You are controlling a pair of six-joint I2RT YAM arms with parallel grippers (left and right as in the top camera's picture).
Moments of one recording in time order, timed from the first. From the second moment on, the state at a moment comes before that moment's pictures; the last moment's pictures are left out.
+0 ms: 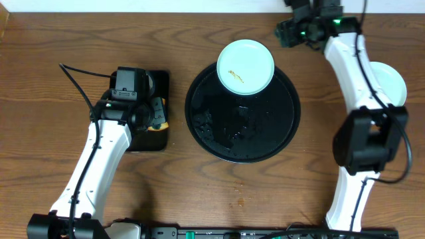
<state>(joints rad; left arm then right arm) -0.10 1.42 1.05 -0.77 0.07 -0.30 0.11 2.20 2.01 -0.67 -0.26 -0.21</state>
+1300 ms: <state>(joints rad) -0.10 1.42 1.04 -0.76 0.07 -0.30 0.24 2.35 1.96 -1.21 -0.21 0.05</state>
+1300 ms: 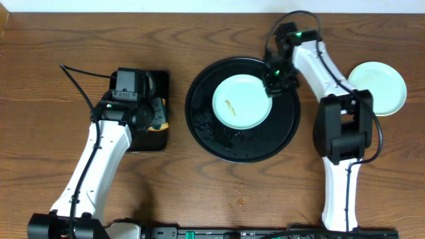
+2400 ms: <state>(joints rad) -0.07 1.69 1.04 -0.54 -0.18 -0.12 0.30 2.33 1.87 -1.15 -0.13 0.09</state>
